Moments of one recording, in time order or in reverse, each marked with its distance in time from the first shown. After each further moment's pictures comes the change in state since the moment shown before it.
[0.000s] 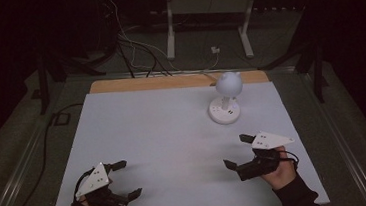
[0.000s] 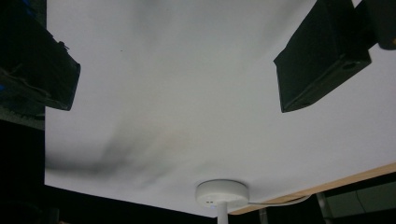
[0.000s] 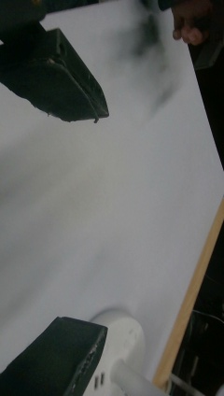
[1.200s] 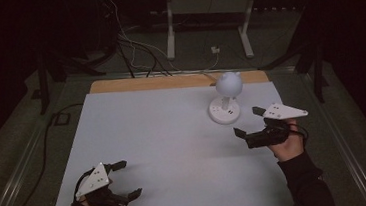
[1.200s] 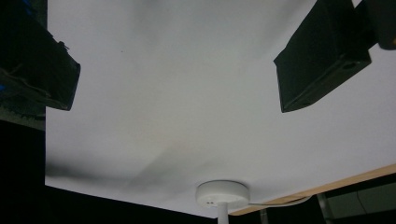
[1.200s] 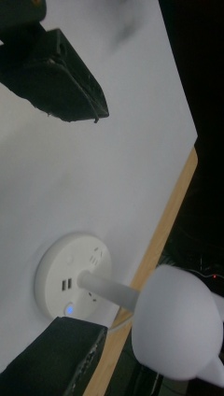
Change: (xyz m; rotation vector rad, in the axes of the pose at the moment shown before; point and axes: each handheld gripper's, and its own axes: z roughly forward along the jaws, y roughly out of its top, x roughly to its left) left arm 0.000 0.000 0.000 0.001 -0.001 -0.001; right arm -0.060 0.036 -0.007 -0.065 -0.138 0.016
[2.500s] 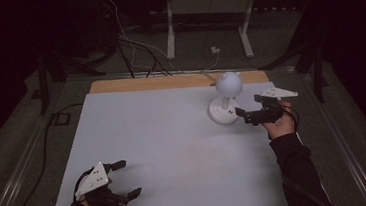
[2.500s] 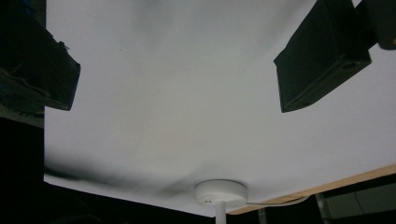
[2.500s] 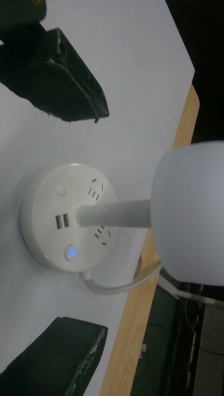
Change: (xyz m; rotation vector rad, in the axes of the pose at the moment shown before) left arm 0.001 0.000 0.000 -0.004 0.003 -0.012; right arm -0.073 -0.016 0.058 0.036 -0.104 0.161
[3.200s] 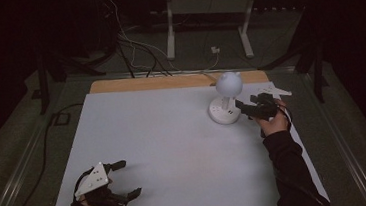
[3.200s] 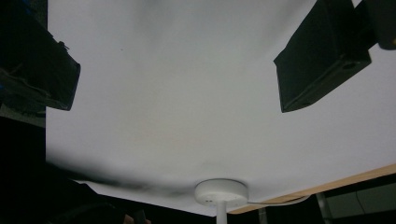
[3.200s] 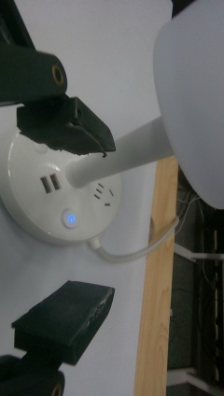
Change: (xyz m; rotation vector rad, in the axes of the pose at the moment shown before) left arm 0.000 0.000 0.000 -0.004 -0.002 0.000; right arm -0.015 -0.011 0.032 0.007 -0.139 0.168
